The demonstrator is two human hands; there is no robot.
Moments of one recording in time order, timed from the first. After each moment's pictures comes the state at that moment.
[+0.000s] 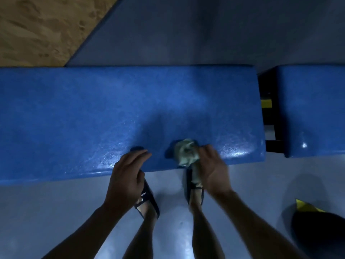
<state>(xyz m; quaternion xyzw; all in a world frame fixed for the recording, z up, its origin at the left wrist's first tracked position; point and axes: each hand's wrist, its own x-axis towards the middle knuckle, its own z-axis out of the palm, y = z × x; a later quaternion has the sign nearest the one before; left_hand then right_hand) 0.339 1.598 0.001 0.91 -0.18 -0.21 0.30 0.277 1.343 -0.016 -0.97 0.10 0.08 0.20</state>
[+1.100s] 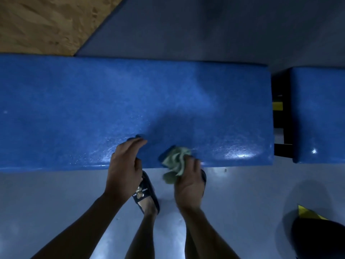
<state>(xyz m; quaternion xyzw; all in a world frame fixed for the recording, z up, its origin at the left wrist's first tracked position) 0.354 1.601 -0.005 0.93 -0.09 -0.16 0.31 0.266 1.442 -0.021 -0.92 0.28 0.05 0.28</state>
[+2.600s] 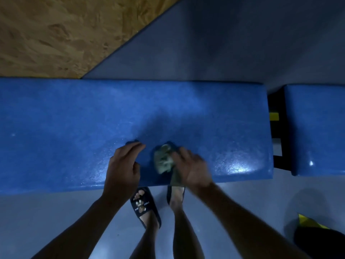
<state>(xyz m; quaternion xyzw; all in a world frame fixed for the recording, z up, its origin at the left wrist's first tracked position) 0.404 1.615 -0.003 0.93 -0.12 -0.14 0.32 0.354 1.397 -0.019 -0.99 -0.06 0.07 0.13</state>
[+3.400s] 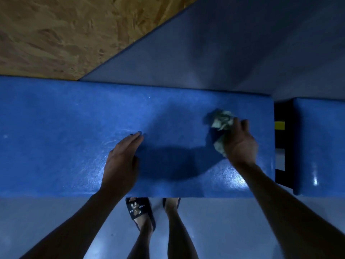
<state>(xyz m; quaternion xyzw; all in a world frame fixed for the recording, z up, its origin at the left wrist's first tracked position) 0.445 1.592 -0.014 0.94 -0.09 -0.16 0.29 0.431 1.260 -0.016 -0.97 0.22 0.06 0.10</state>
